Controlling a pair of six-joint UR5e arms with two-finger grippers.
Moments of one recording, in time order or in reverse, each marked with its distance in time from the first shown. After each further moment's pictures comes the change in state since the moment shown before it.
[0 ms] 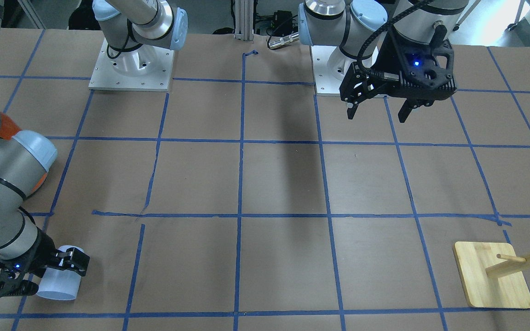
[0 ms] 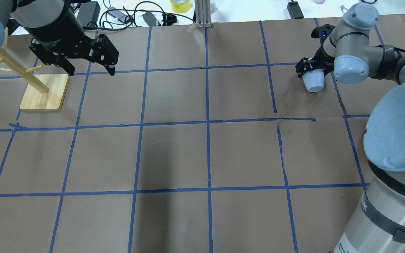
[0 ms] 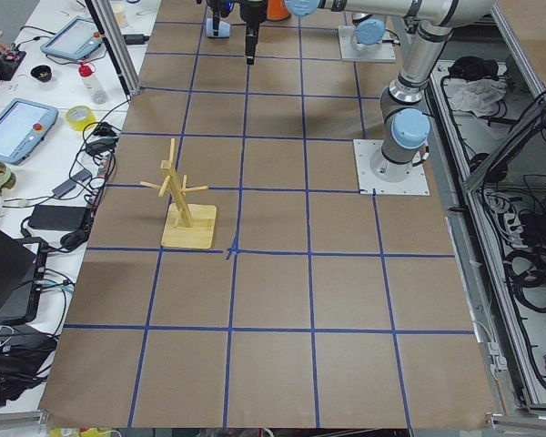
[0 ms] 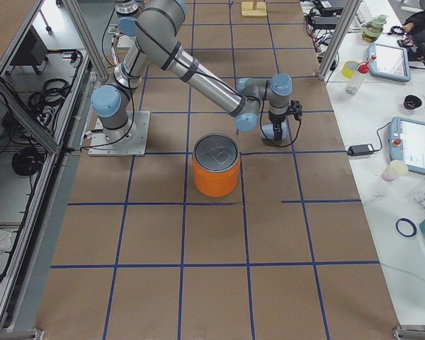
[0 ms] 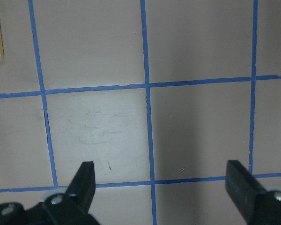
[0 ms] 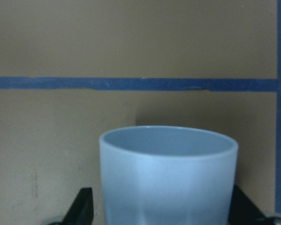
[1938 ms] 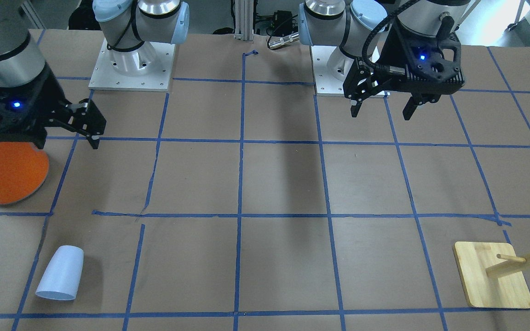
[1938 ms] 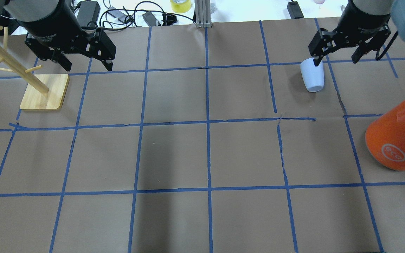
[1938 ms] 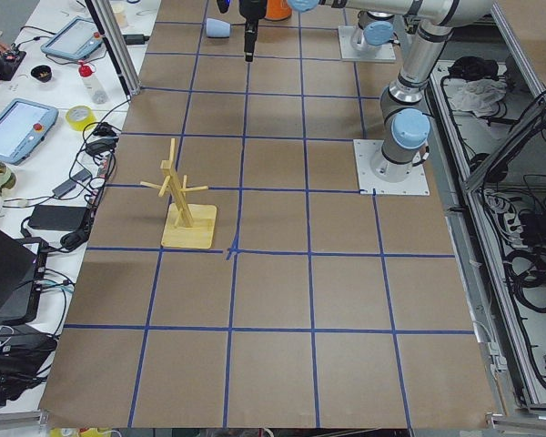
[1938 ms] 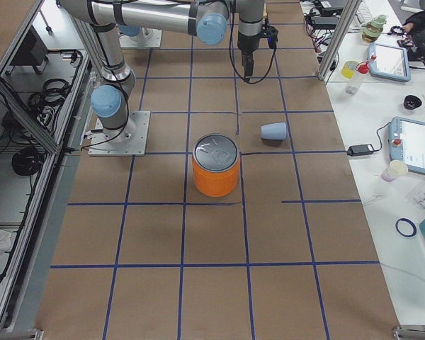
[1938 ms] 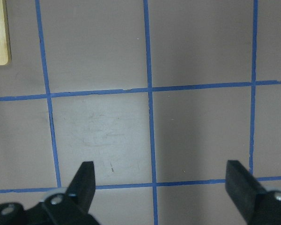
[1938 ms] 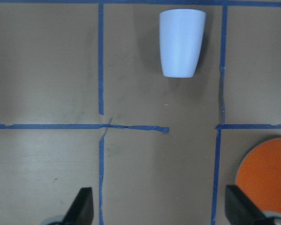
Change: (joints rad) left arm 0.002 0.000 0.023 -0.010 0.002 -0.001; right arm 0.064 -0.519 -0.031 0.651 -0.101 0.063
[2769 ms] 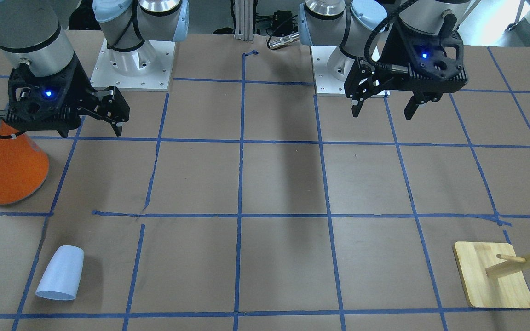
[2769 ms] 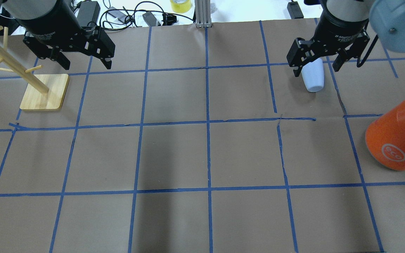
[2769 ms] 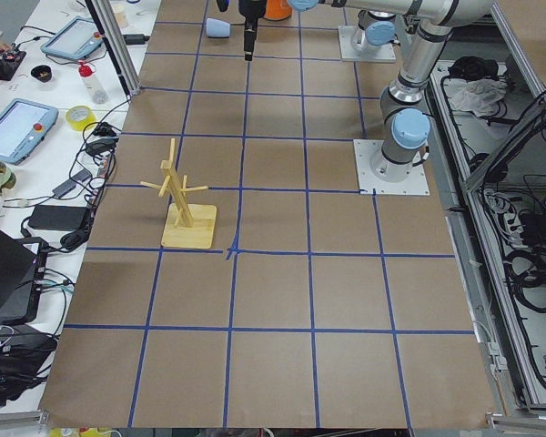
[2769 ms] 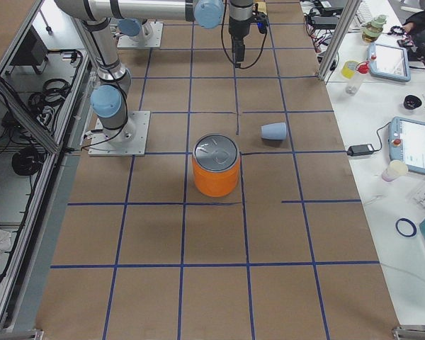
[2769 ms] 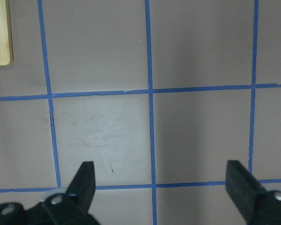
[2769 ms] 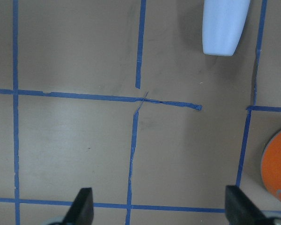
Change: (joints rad) left arm 0.000 -0.001 0.008 0.000 0.007 -0.015; right arm 0.155 -0.064 -0.006 0.115 -0.010 0.089
